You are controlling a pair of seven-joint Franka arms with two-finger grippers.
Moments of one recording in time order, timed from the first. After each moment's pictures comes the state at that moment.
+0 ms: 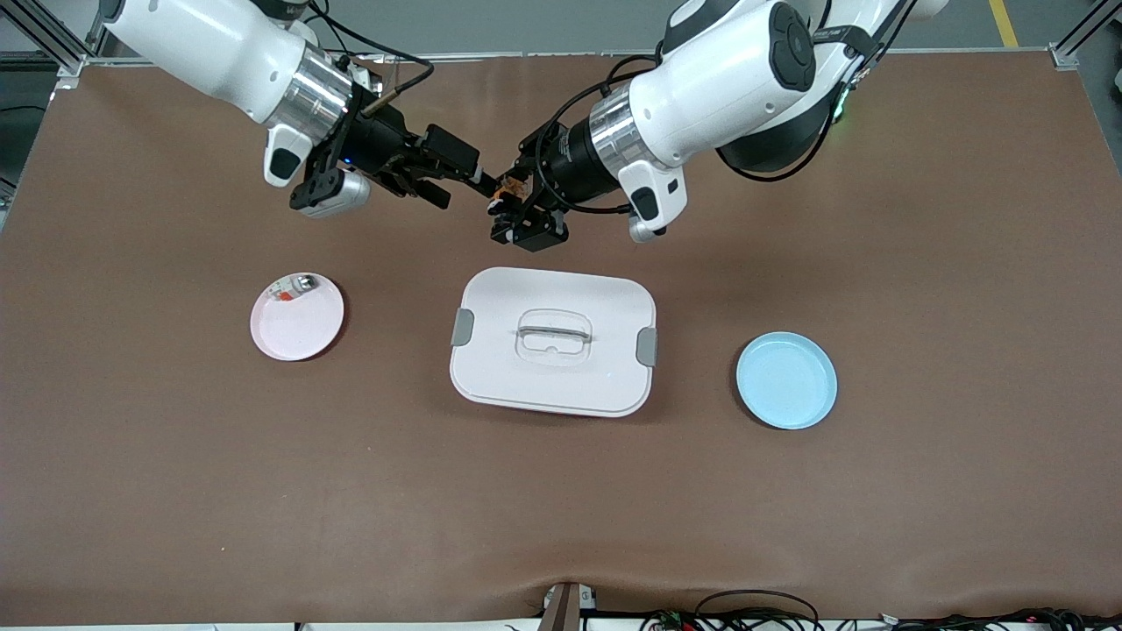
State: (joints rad) left arm -0.31 0.35 -0.49 -1.43 -0.55 2.25 -2.03; right arm 0.58 -0.06 -0.04 -1.84 0.68 2.18 0.56
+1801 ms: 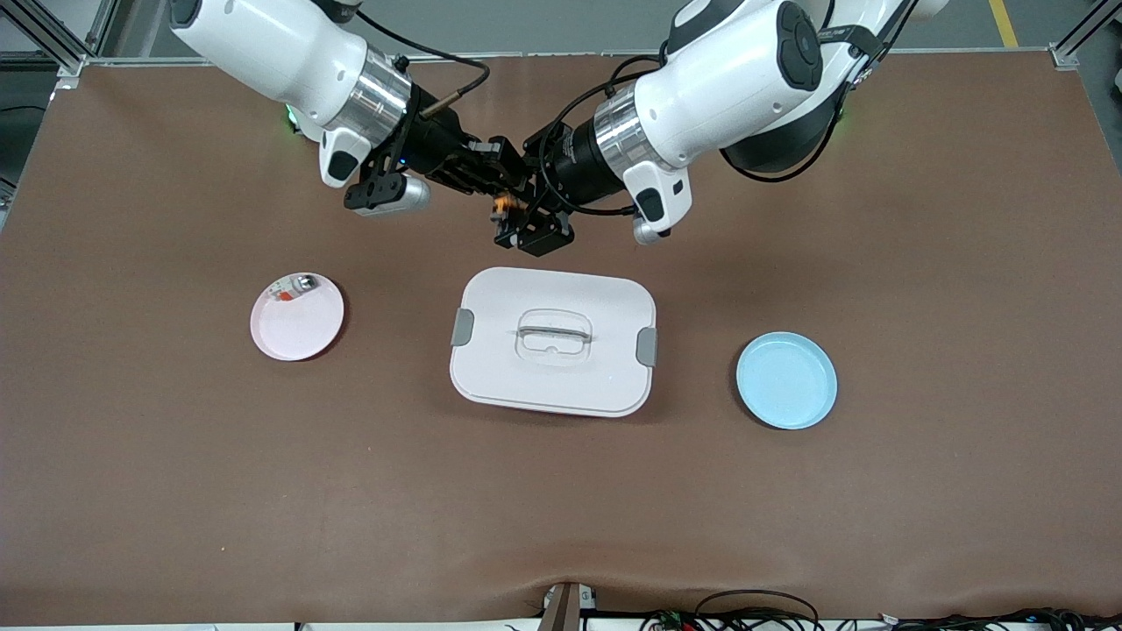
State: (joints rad) left arm -0.31 0.34 -0.49 -1.42 -0.55 2.25 -2.03; right arm 0.65 0.04 -0.05 -1.73 0.65 2.17 0.66
